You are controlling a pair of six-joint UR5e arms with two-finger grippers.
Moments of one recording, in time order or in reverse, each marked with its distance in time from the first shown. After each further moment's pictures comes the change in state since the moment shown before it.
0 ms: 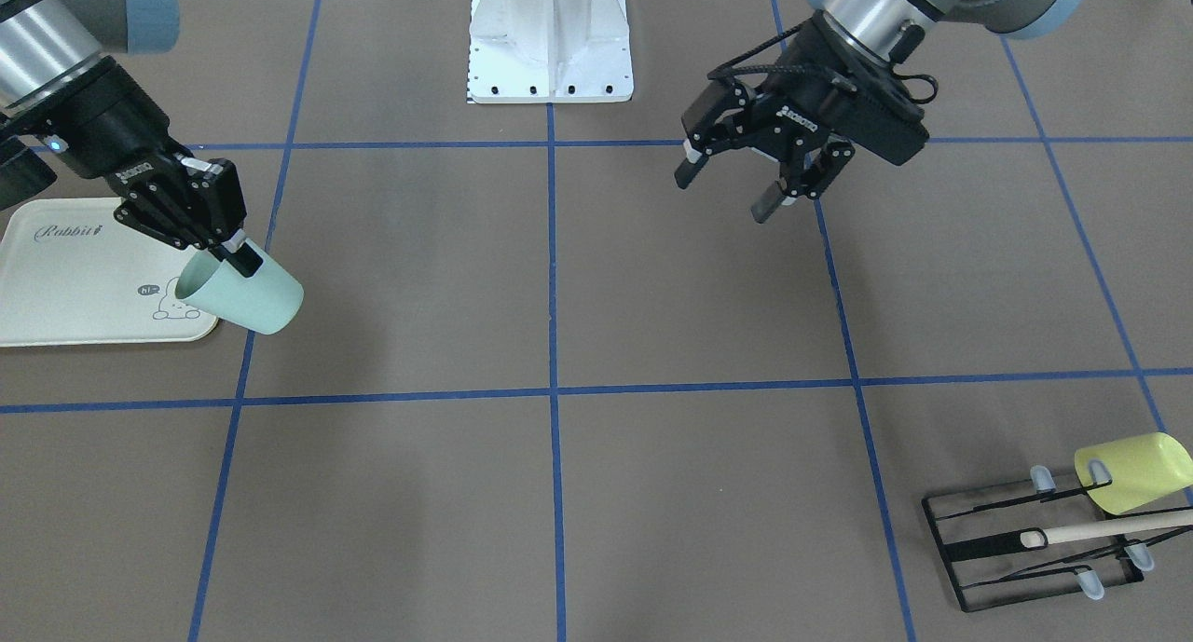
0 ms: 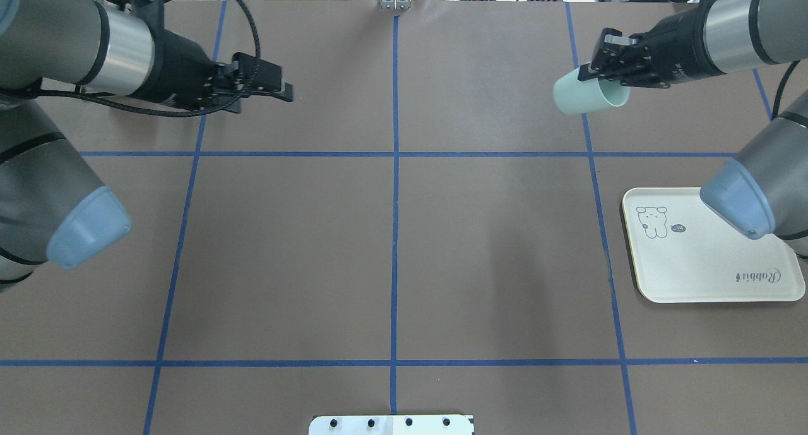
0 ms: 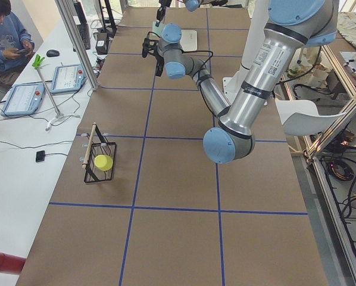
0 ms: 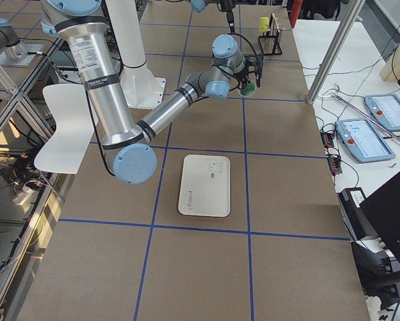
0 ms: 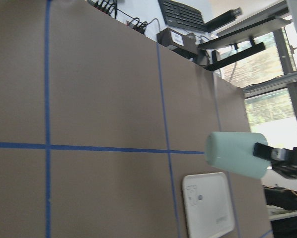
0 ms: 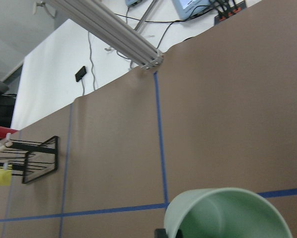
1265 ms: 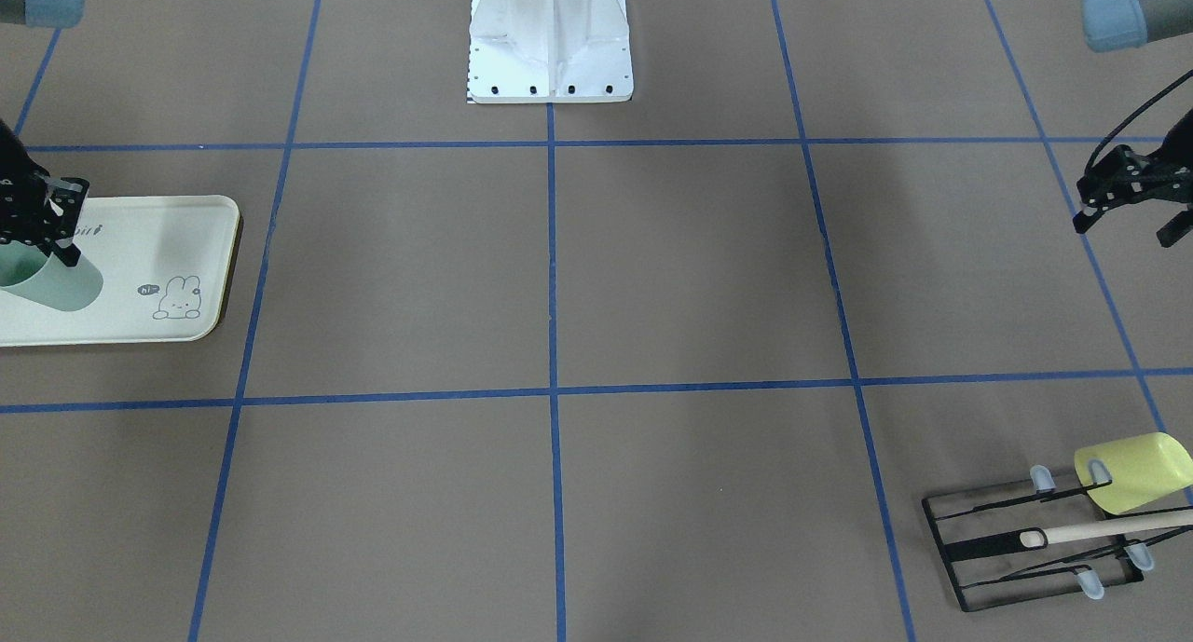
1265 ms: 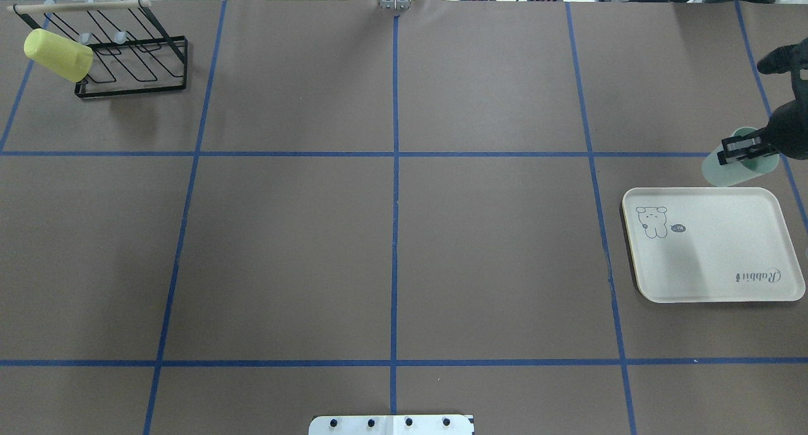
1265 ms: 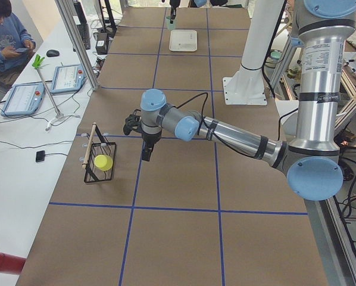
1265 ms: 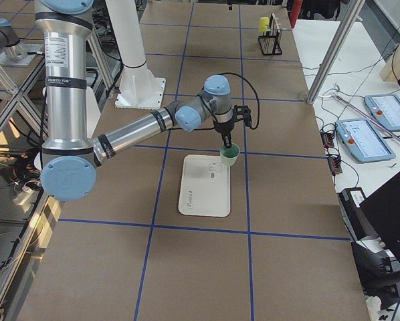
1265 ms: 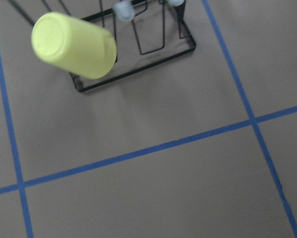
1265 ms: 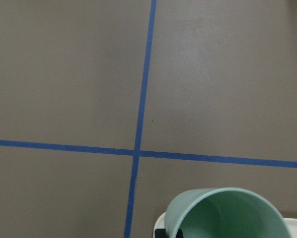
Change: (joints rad) left arm -0.456 0.450 0.115 0.268 -0.189 0.888; right arm 0.066 -0.352 0.079 -0.237 -0.024 -0.675
